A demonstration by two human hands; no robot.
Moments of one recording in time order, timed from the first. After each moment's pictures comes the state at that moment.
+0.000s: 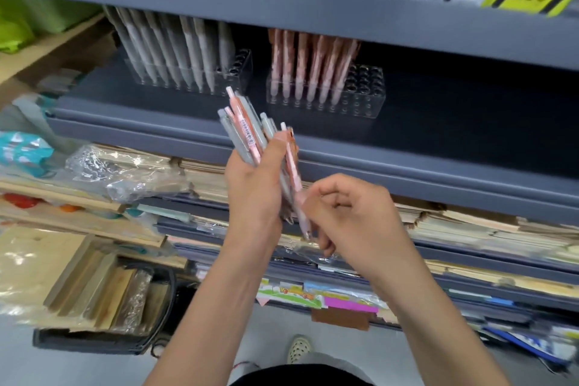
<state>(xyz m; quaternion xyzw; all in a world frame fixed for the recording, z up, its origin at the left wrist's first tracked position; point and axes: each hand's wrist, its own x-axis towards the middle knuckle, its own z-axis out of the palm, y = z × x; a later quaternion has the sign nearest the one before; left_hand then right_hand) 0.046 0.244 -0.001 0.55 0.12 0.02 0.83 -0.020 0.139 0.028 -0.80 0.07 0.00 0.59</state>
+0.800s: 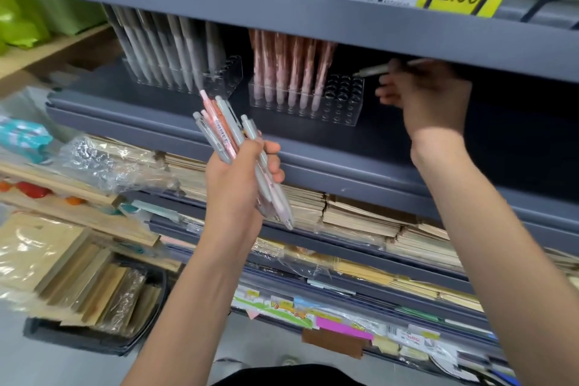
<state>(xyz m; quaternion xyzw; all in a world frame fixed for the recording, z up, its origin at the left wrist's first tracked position) 0.041 0.225 -0.003 0.49 0.04 0.05 0.87 0.106 0.016 0.059 -0.71 0.08 -0.28 0.65</state>
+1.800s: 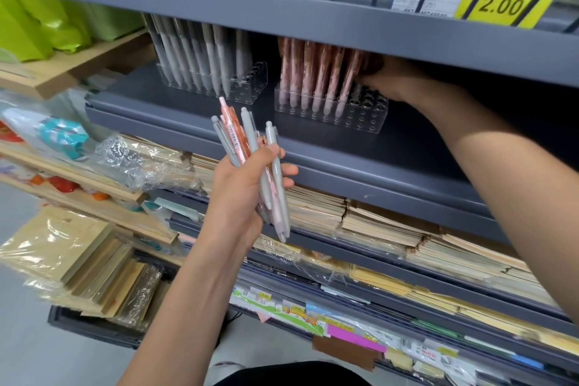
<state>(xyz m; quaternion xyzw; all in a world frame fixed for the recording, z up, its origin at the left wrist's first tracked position) 0.035 0.254 0.002 0.51 0.09 0.01 0.86 0.177 0.048 0.084 -0.96 0.01 -0.02 0.28</state>
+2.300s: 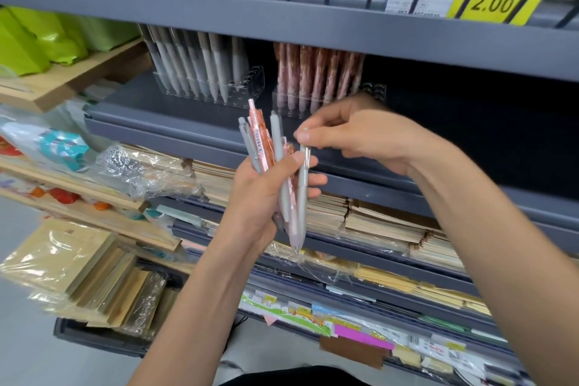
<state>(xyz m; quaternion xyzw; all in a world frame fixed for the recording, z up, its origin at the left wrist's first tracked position) 0.033 0.242 0.007 0.52 0.01 -0.04 0.85 0.091 0.082 0.067 -0.87 -0.14 0.12 0.46</state>
